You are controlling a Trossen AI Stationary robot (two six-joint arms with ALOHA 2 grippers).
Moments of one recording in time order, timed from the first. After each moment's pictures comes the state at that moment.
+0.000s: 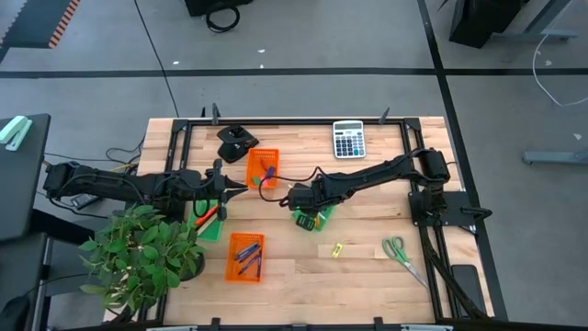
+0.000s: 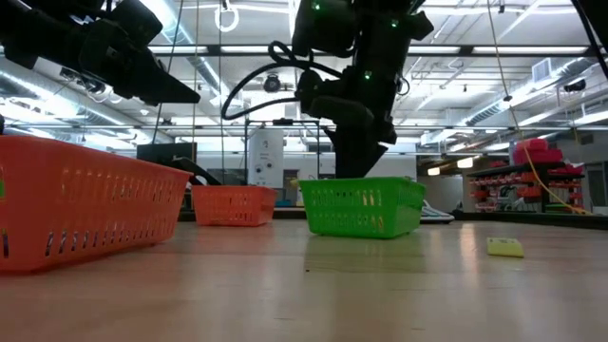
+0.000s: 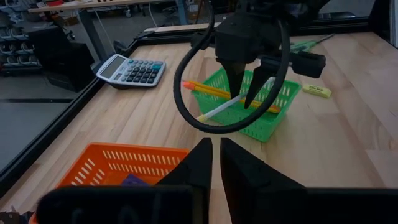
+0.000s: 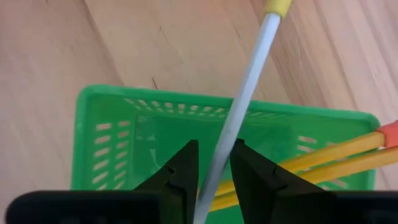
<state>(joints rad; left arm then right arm) -0.03 0.72 0.30 0.12 -0.24 0.06 0.07 1.96 1.42 -0.75 0.22 0.49</state>
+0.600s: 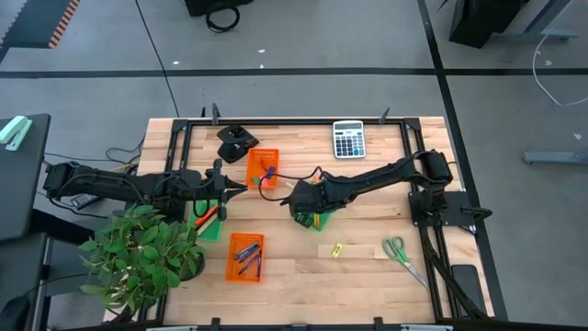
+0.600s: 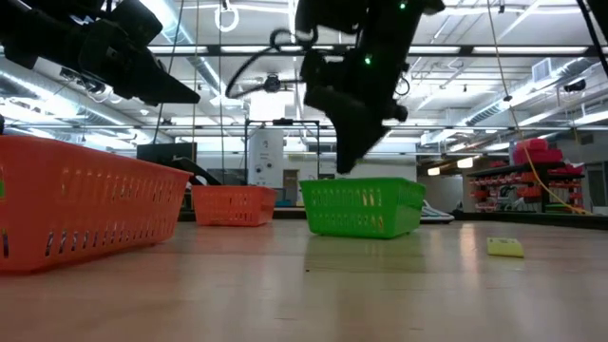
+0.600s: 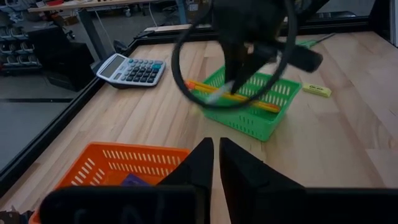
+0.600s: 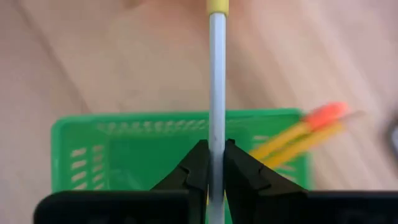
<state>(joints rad) -0.03 0.72 0.30 0.12 -0.23 0.06 0.12 1.94 1.45 -0.81 0.41 0.63</state>
